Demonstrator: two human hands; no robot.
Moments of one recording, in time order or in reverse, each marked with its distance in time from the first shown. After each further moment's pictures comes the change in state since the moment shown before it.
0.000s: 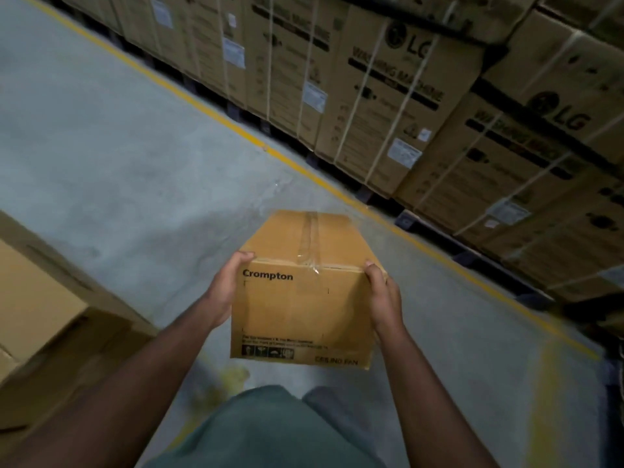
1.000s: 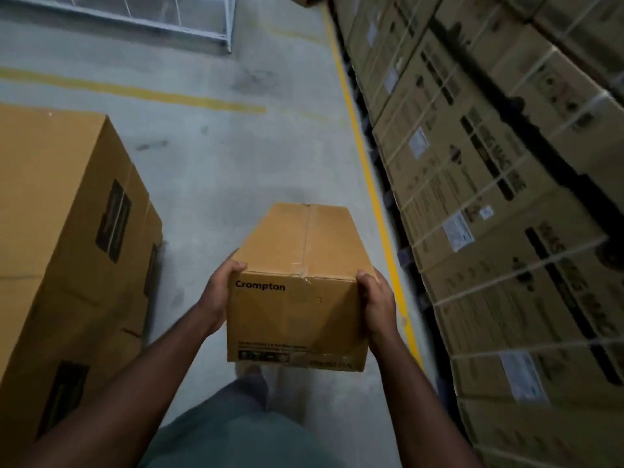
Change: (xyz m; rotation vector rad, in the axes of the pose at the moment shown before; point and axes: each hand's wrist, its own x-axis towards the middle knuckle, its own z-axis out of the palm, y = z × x) left_hand 0.418 0.409 -0.374 -0.478 0.647 0.364; right_hand 0.412 -0.381 0.746 -0.426 -0.836 -0.332
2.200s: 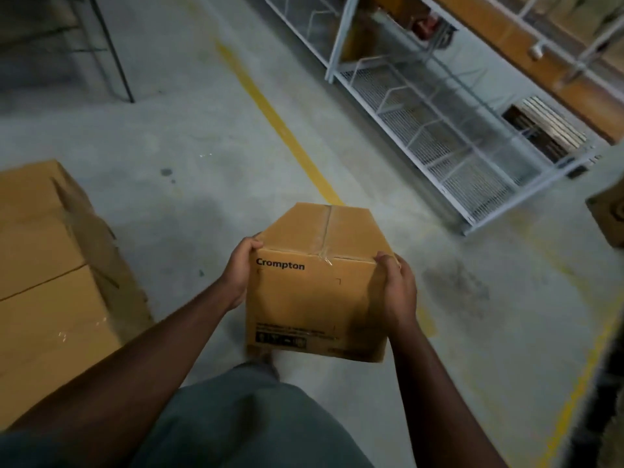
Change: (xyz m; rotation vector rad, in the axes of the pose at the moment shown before) left_hand 0.682 0.559 -0.400 -0.528 0.816 0.397; right_hand 0.695 -0.606 0.809 -0.343 -0.712 -0.369
